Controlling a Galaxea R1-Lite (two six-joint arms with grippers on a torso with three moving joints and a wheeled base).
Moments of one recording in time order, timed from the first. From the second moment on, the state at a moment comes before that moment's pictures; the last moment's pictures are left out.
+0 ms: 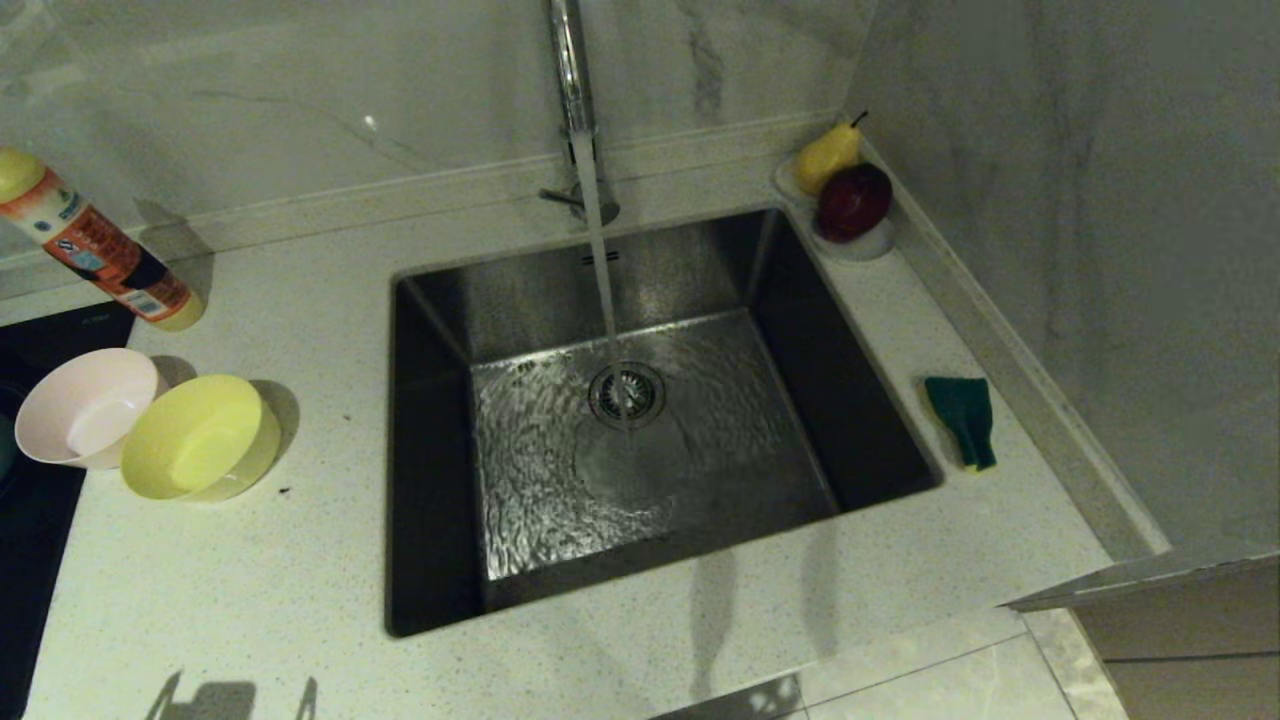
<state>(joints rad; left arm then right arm) -0.01 0.00 0.00 -0.11 0.03 0.02 0.00 0.00 0.00 0.01 0.04 -0.09</state>
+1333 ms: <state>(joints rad) -0.01 0.00 0.00 -0.11 0.03 0.02 0.00 0.00 0.00 0.01 0.04 -0.09</state>
